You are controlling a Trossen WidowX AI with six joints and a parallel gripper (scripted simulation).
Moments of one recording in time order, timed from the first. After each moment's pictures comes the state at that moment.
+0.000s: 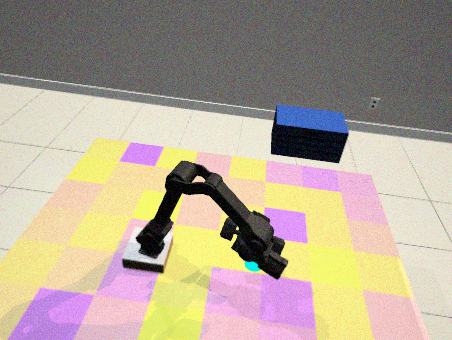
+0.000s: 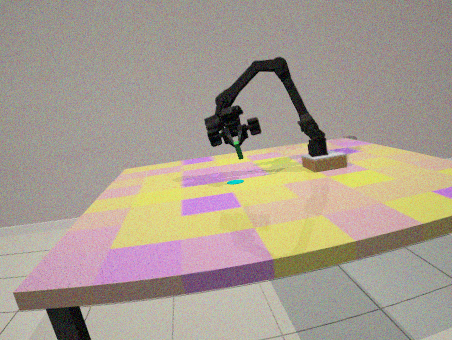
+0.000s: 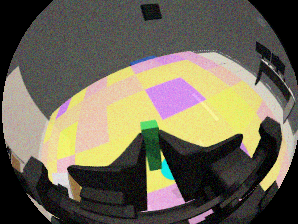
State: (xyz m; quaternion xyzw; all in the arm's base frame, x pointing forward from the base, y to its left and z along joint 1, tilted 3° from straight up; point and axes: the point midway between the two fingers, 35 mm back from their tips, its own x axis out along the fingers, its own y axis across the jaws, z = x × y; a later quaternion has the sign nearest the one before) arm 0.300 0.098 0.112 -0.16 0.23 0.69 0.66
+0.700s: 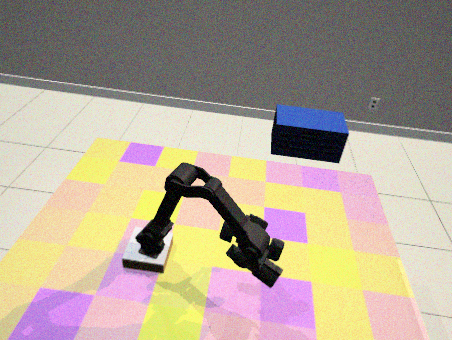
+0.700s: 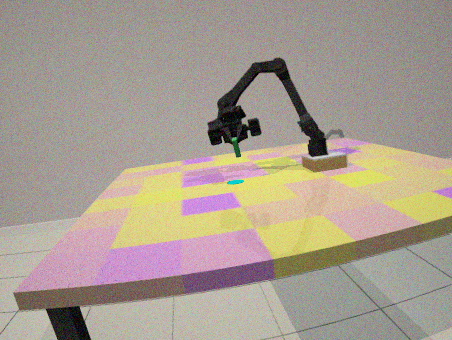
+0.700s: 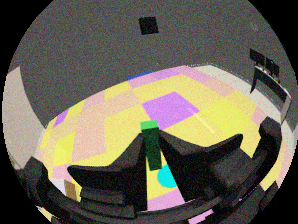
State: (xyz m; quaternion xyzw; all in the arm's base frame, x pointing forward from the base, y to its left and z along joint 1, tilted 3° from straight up) arm 0.303 0.094 0.118 -0.13 0.17 0.69 0.70
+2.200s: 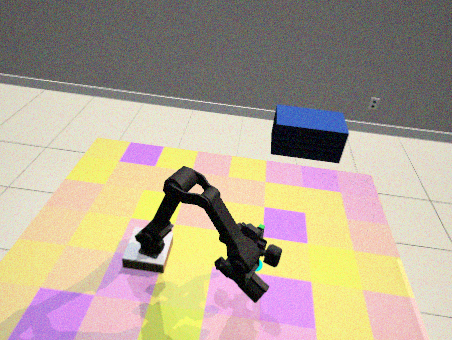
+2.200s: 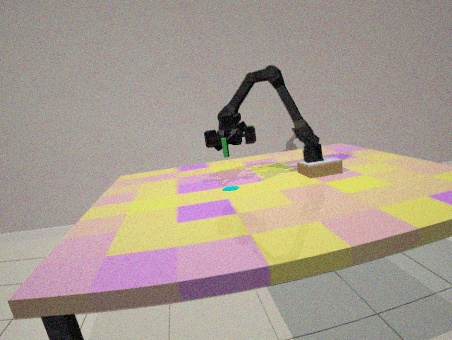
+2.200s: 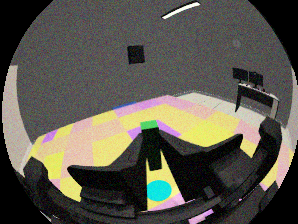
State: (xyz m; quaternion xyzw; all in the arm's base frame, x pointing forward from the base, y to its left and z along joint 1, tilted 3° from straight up) arm 0.313 0.074 0.135 -0.07 0.03 0.64 0.77
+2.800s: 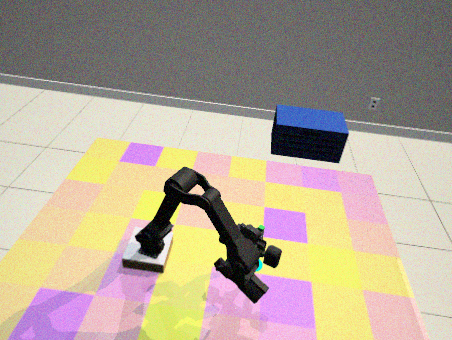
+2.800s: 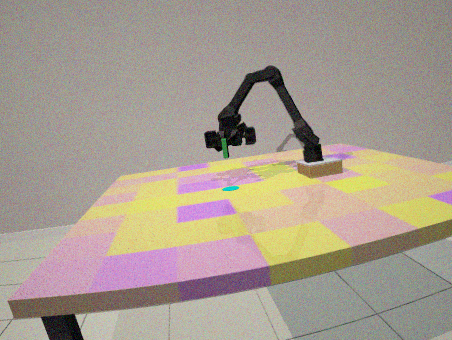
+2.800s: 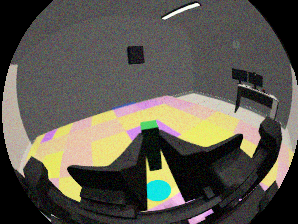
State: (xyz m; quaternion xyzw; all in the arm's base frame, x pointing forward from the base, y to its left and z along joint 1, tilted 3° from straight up) arm 0.313 0.073 0.132 -0.07 0.03 0.63 0.77
